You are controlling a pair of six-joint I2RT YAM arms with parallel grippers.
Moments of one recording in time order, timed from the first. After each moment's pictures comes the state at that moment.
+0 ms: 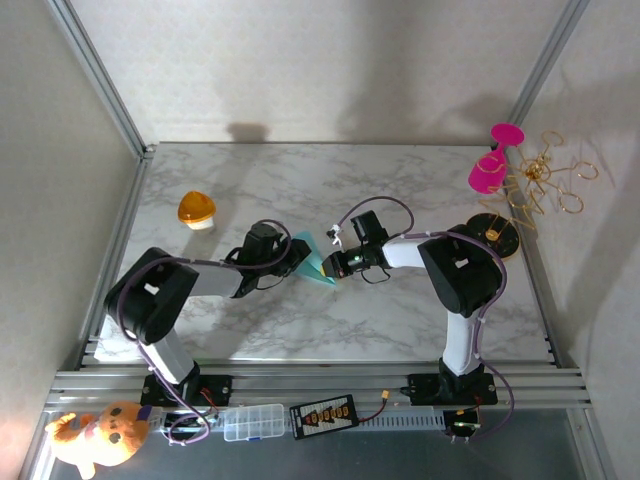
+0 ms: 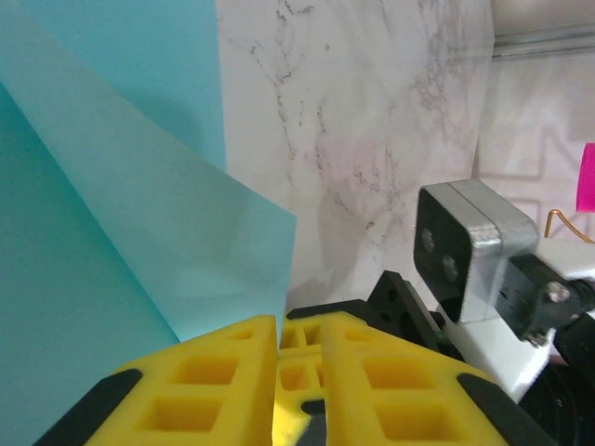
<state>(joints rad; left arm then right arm) -0.52 1.72 0.67 0.49 0.31 -1.21 0.55 1.94 0.97 -0.03 -0.70 0.19</state>
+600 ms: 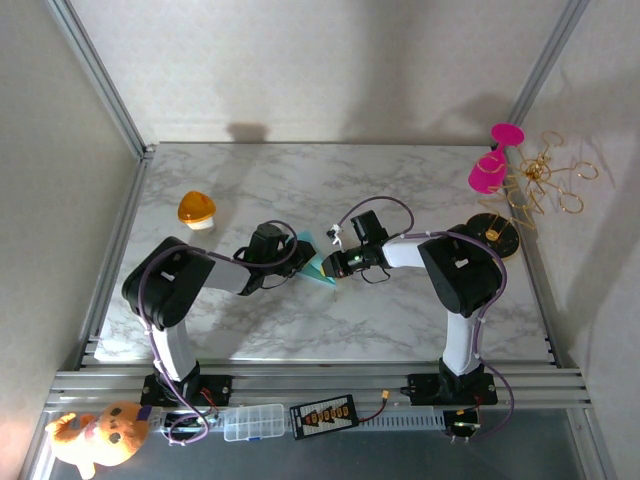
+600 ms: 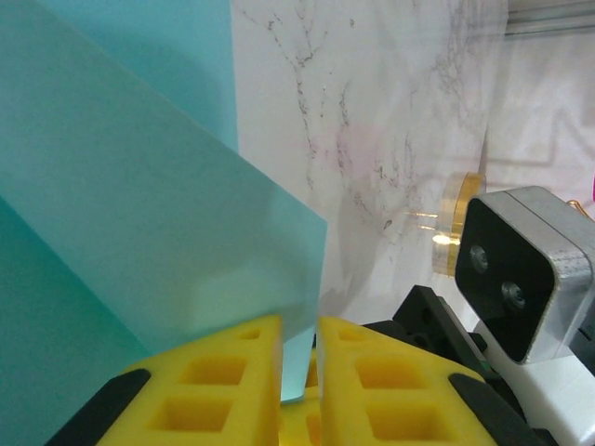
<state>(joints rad) -0.52 1.84 0.70 0.57 0.36 -1.21 0.55 1.94 0.97 -0.03 -0.70 0.20</state>
